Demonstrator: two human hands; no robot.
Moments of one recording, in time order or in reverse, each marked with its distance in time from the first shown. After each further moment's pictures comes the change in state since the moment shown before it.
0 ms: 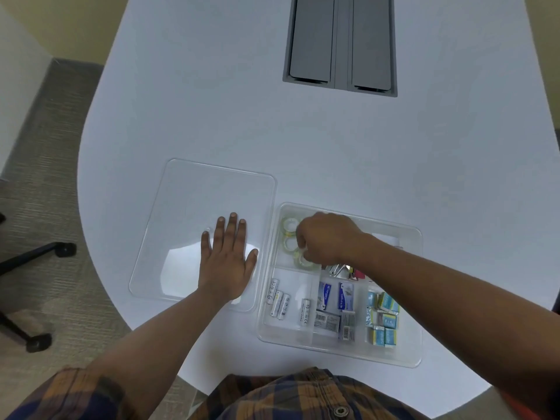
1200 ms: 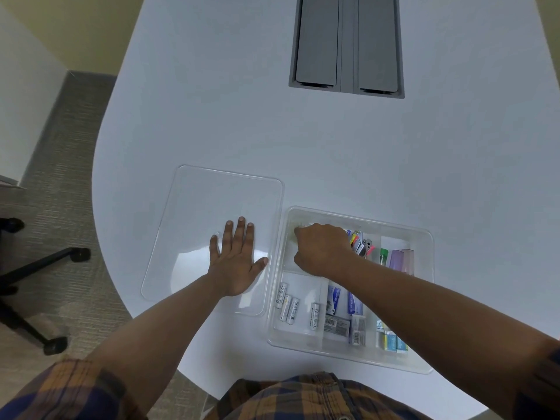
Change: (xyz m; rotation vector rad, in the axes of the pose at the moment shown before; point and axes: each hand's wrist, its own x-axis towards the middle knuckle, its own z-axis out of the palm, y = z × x) left_hand 0.017 -0.011 -0.011 -0.084 -0.328 0.013; right_hand 0.022 -0.020 0.031 0.006 0.116 0.100
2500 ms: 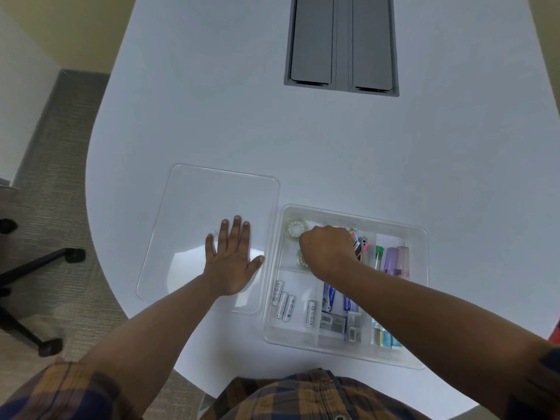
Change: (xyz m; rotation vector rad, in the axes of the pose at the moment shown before) left_hand -0.002 0.001 0.001 0.011 0.040 0.003; right_hand -0.016 0.003 0.006 -0.218 0.062 0.011
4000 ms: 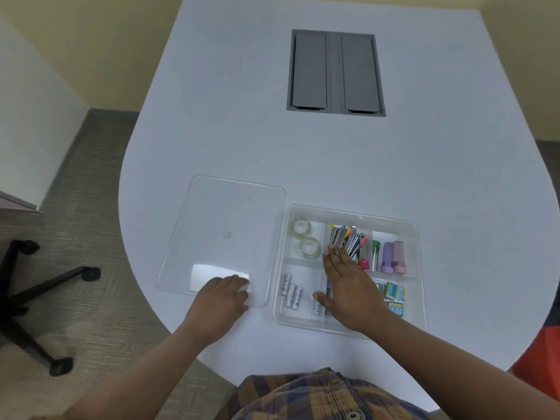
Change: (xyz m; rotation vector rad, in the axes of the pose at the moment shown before) left_hand -0.112 -0.026 0.008 0.305 0.283 0.408; right_hand -0.101 -0.007 0.071 0.344 0.184 0.021
